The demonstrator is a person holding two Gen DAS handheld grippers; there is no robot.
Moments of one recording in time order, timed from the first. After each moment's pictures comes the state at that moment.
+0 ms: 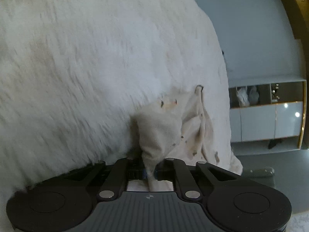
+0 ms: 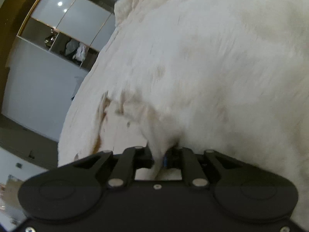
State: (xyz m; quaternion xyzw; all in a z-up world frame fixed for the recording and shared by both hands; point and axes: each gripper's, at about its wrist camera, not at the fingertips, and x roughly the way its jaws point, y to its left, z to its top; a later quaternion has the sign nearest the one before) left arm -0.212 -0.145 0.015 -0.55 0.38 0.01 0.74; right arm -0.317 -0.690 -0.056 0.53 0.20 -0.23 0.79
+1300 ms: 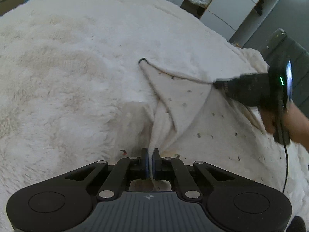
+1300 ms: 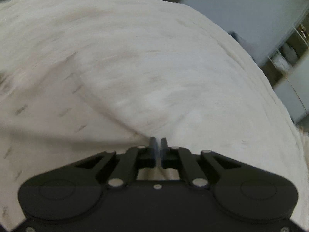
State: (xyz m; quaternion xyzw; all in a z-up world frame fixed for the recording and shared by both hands) left arm -0.098 -0.224 0.067 -0.13 0.46 -0.18 0.86; right arm 0.135 -0.365 0.019 -0.27 0.37 0.04 0.89
